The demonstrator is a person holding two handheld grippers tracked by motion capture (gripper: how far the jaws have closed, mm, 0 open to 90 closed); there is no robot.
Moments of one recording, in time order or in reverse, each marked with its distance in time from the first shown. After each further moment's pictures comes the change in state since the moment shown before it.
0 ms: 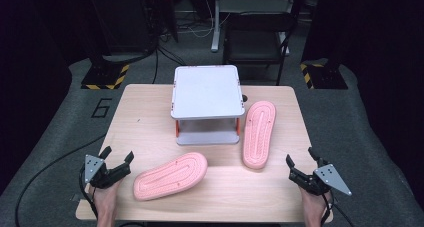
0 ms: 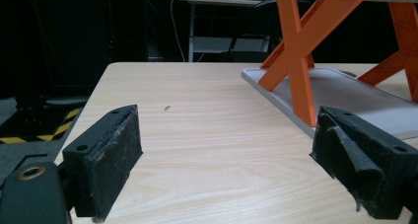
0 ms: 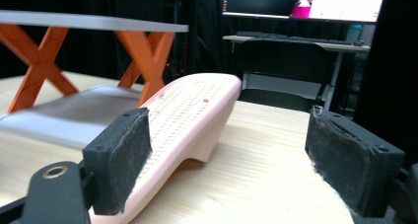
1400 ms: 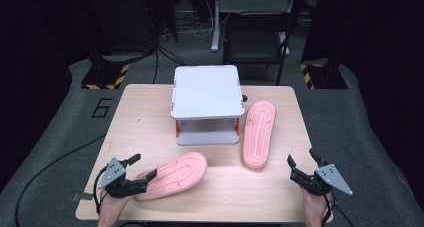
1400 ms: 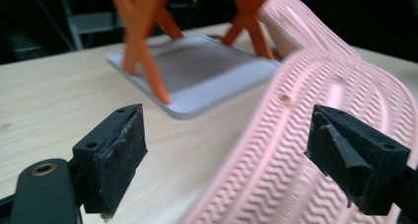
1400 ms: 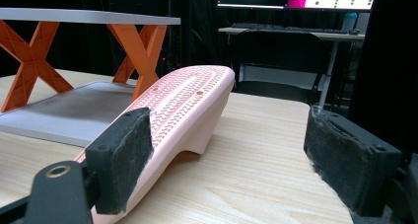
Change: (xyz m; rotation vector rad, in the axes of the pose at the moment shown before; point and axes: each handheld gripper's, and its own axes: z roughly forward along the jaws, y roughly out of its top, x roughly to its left) left arm -0.064 0.020 -0.012 0.150 -0.448 0.161; right arm -0.004 -0.001 -0.002 0.027 -0.020 0.029
